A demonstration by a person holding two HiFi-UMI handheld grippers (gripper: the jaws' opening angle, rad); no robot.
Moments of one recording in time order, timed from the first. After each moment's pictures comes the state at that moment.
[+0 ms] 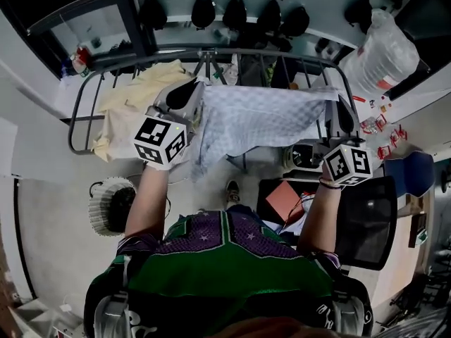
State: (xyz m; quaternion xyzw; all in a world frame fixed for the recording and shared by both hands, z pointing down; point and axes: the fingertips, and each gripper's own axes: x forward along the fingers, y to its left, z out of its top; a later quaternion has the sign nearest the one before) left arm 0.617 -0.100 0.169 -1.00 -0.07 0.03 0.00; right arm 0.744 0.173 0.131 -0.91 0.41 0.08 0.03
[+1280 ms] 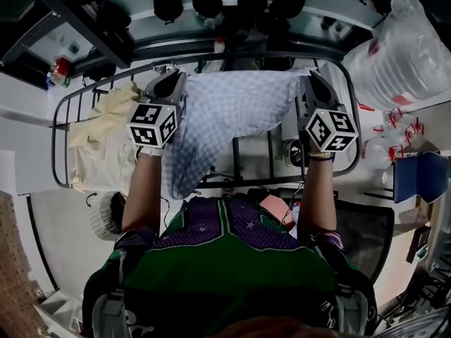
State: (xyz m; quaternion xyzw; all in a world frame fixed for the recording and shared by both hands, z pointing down) left arm 0.899 -0.127 0.295 -0.99 -0.01 -0.13 0.00; right arm 1.045 0.133 0.278 -0.90 0.44 -0.08 0.02
